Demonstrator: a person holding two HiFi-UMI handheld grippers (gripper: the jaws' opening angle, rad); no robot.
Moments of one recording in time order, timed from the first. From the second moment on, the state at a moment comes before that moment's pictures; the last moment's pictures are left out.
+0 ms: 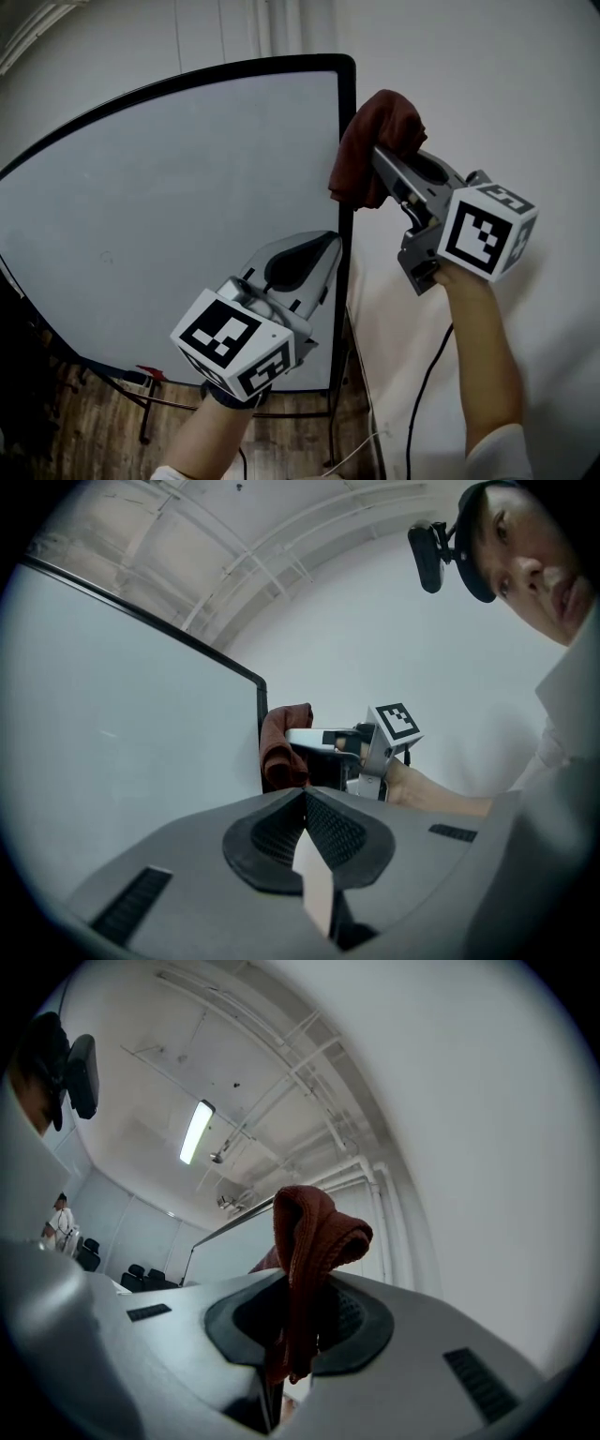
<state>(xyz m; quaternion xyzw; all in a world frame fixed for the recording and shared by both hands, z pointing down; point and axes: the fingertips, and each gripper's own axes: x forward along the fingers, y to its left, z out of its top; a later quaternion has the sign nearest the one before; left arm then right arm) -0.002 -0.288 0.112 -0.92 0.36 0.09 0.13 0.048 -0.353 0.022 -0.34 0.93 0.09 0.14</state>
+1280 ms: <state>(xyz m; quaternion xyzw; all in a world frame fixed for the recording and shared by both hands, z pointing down) -0.014 -0.306 0.288 -0.91 0.39 0.10 0.06 0.050 -0.382 0.318 -0.38 0.93 0.01 0.05</state>
